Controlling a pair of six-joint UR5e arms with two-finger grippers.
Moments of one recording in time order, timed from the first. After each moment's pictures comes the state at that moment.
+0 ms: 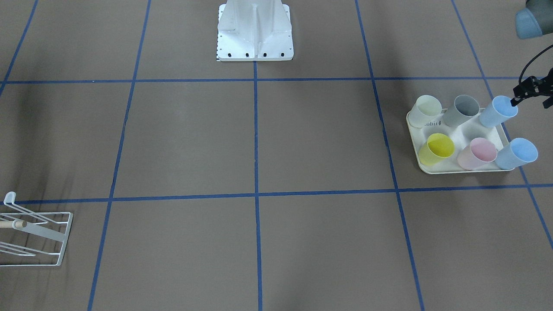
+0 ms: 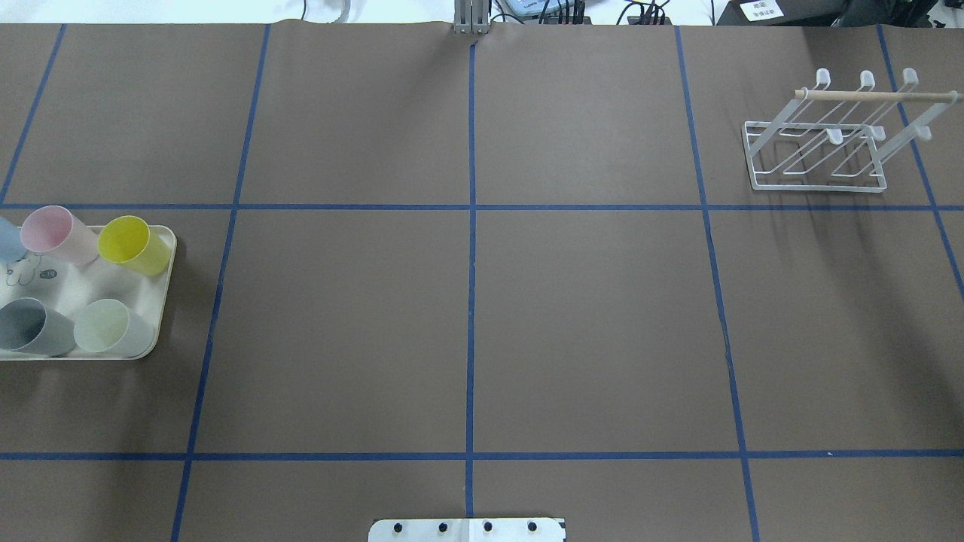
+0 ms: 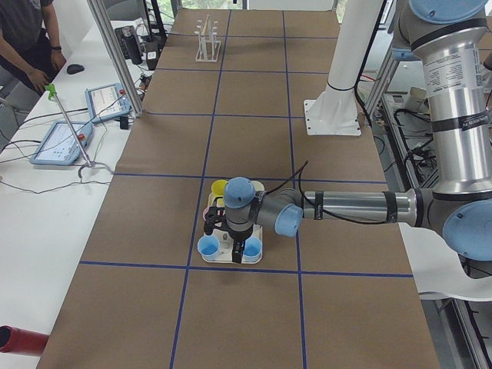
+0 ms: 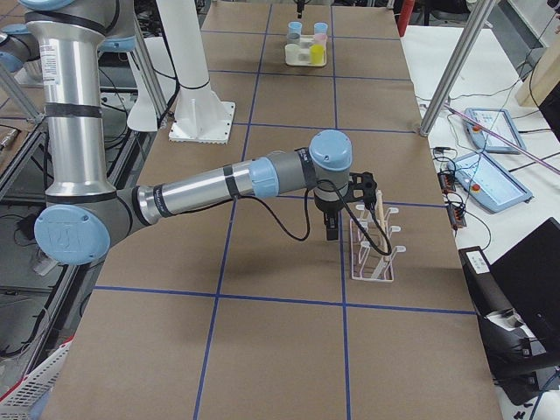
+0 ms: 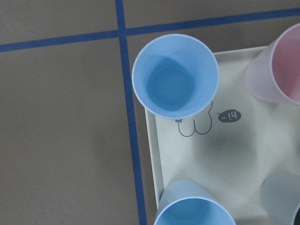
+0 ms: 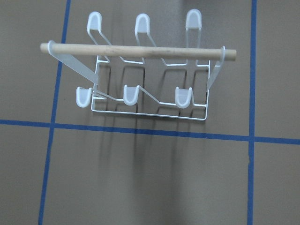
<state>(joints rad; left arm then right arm) -1.28 -1.34 -1.72 -1.91 -2.29 -0.26 1.50 -1.54 1.88 -1.60 2.44 0.22</state>
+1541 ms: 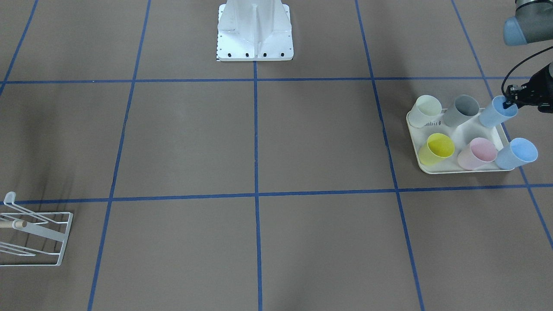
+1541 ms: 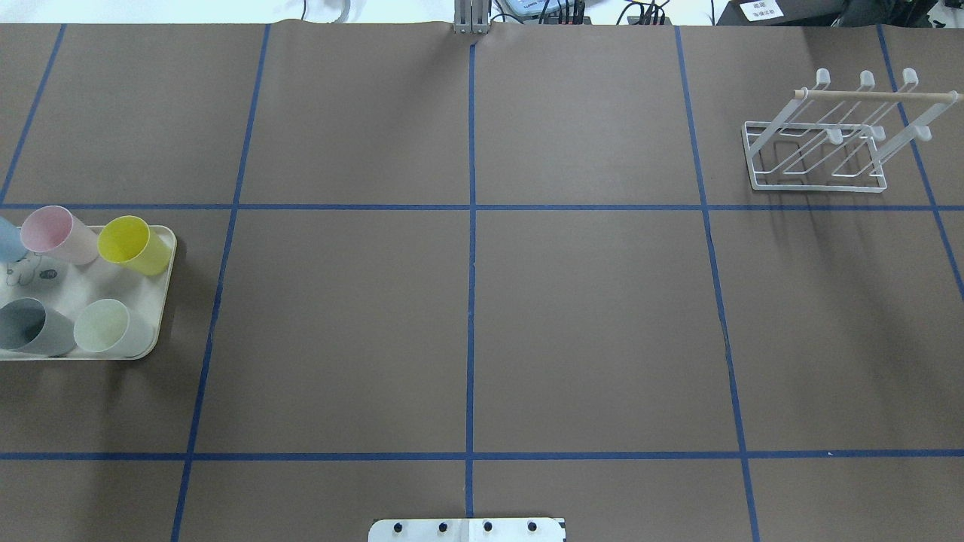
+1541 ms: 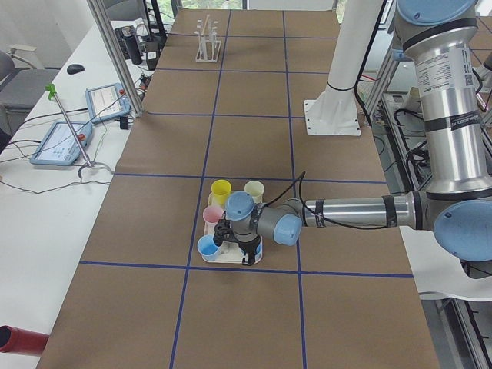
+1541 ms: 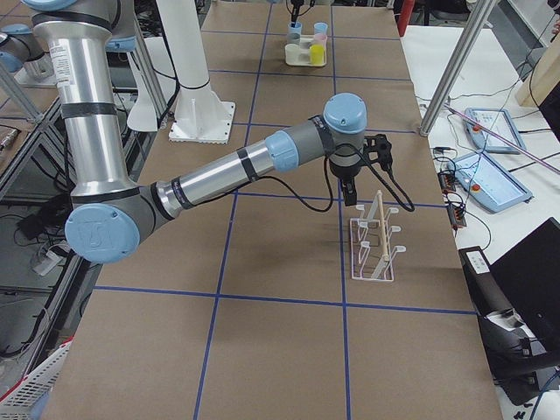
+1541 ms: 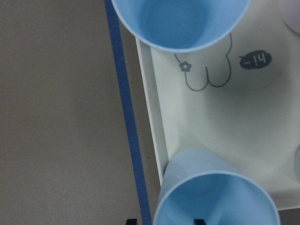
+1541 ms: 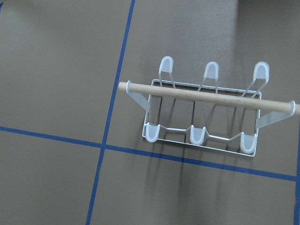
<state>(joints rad) -1.20 -1.34 -1.65 -1.92 -2.29 -0.25 1.48 -1.44 1.89 -1.59 2.49 0.25</state>
